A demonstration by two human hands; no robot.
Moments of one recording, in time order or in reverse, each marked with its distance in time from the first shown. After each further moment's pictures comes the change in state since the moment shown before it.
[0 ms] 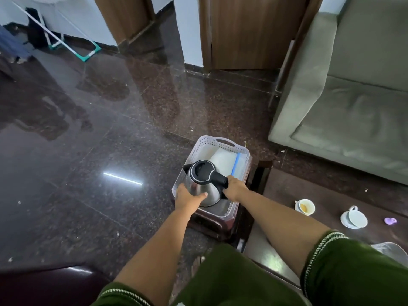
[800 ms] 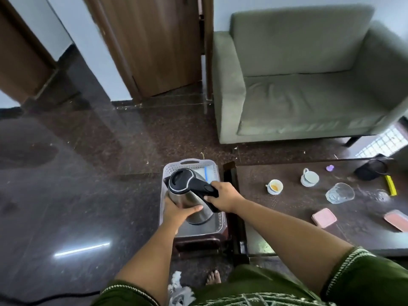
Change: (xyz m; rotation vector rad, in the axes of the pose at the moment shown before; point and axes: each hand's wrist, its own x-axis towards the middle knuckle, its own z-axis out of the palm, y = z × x) left_hand 0.042 0.042 -0.025 0.006 -0.306 0.286; right_hand -0.069 -0.027 -0.025 0.449 0.354 -0.001
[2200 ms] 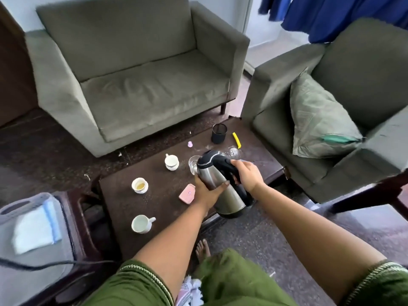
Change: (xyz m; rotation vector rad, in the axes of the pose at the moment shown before) left_hand -0.242 0.073 0.543 0.027 -0.690 0.168; right_hand -0.289 0.383 -0.298 0.529 0.750 0.482
